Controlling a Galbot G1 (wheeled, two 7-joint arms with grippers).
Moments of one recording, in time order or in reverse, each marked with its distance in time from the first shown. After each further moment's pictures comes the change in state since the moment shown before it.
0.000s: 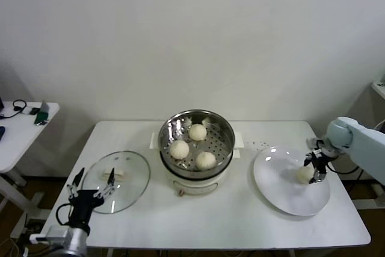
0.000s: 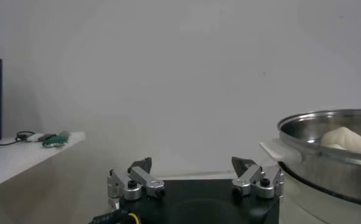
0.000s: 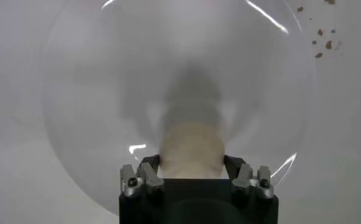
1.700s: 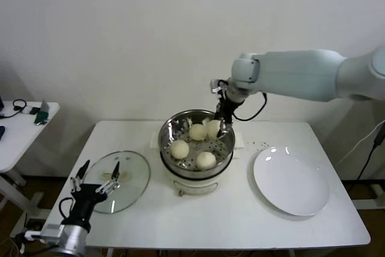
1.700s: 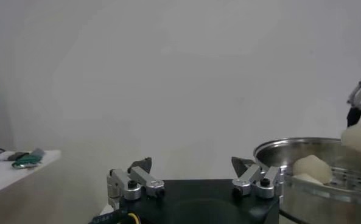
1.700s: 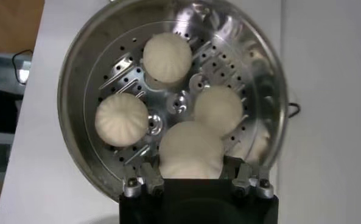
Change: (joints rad) left arm 0.011 0.062 0.010 -0.056 -0.089 -0.022 0.027; right arm 0.730 0.624 -0.807 0.214 0.979 -0.213 0.237
